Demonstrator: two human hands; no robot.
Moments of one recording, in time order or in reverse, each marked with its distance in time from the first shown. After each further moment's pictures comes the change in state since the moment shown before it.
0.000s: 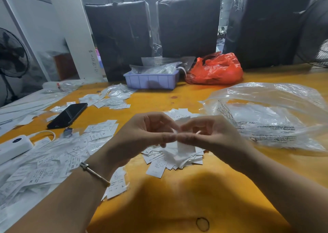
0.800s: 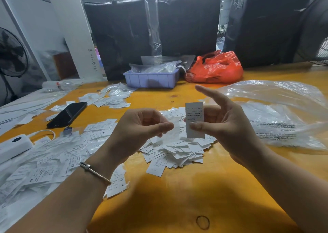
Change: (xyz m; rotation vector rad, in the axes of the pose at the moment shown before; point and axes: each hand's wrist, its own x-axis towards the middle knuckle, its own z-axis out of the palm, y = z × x) left_hand 0.001 -0.004 0.000 0.134 0.241 0.078; right_hand 0.004 0.004 -0.009 0.347 0.228 -0.043
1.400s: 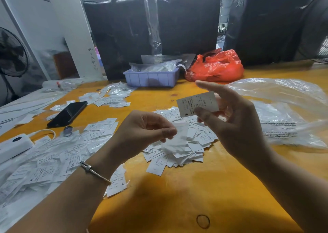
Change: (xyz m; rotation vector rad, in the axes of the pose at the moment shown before) left_hand -0.002 0.004 0.003 0.036 -0.104 0.001; right_hand -0.005 -0.009 0.005 -0.439 0.148 -0.322
